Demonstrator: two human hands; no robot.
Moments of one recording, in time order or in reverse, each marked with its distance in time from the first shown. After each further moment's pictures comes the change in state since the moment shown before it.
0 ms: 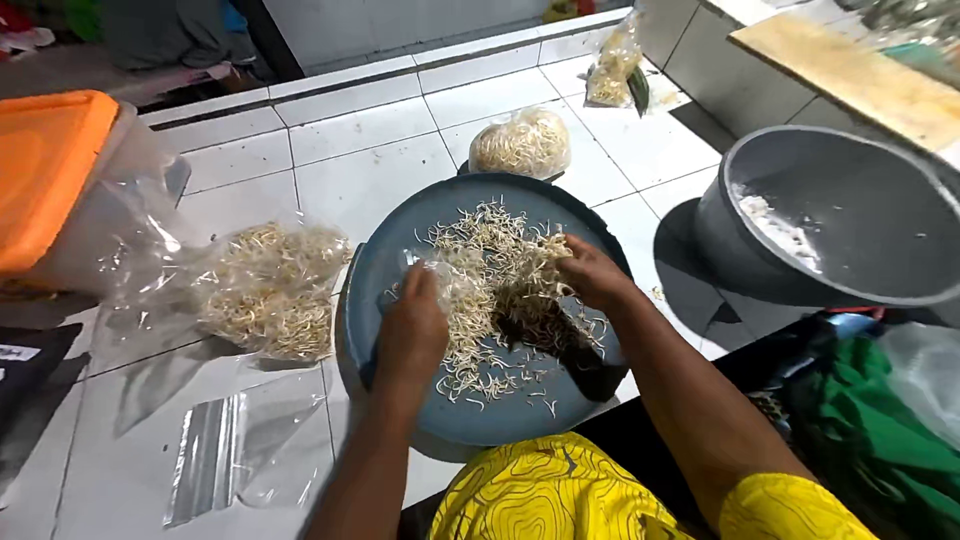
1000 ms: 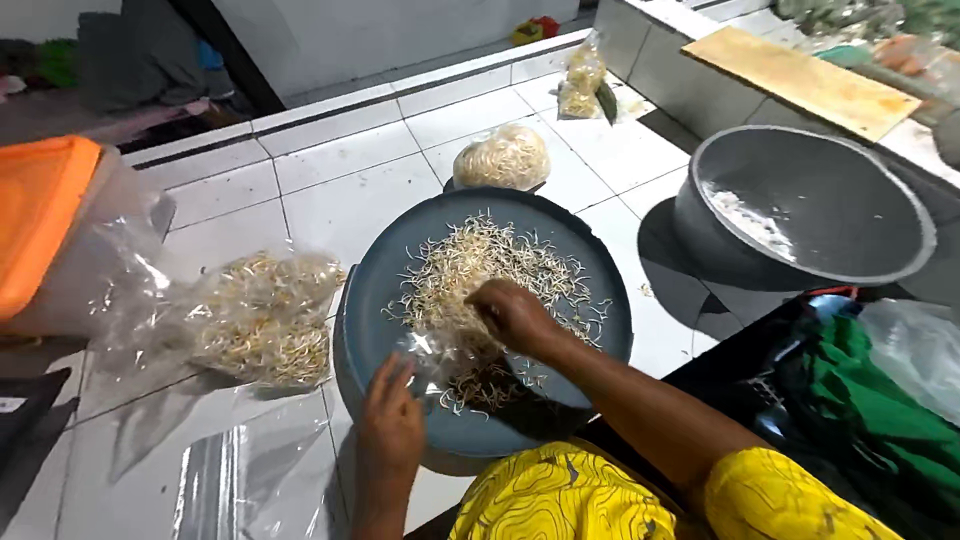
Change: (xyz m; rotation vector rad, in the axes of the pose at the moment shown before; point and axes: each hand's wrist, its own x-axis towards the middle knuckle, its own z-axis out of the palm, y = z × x) left_hand -0.103 -0.052 0.019 -0.242 0.219 0.004; right_hand -0.017 -0.008 0.112 -0.918 -0.026 -0.508
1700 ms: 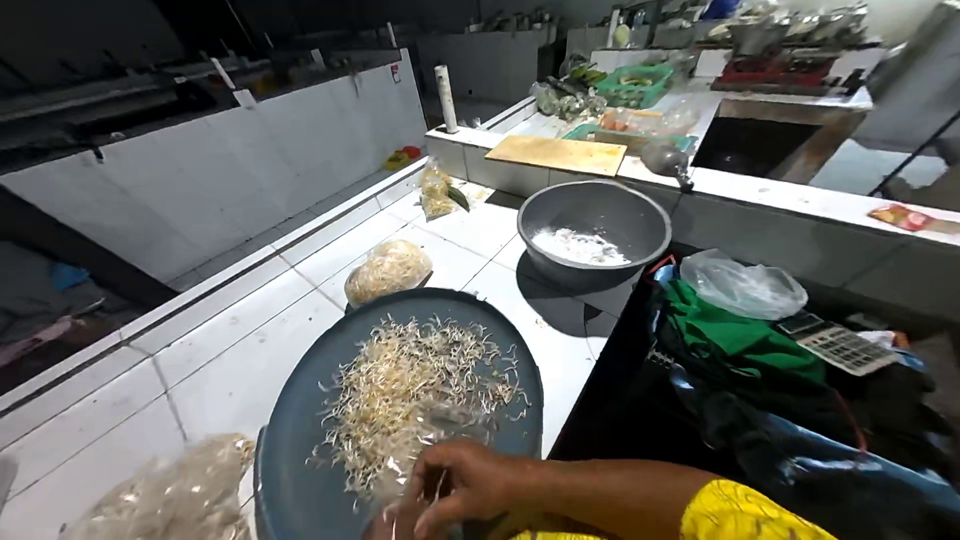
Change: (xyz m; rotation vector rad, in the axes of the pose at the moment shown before) left_hand -0.022 0.064 0.026 -1.042 -0.237 -0.283; right_hand -0.111 -0.042 0.013 0.756 0.024 -0.026
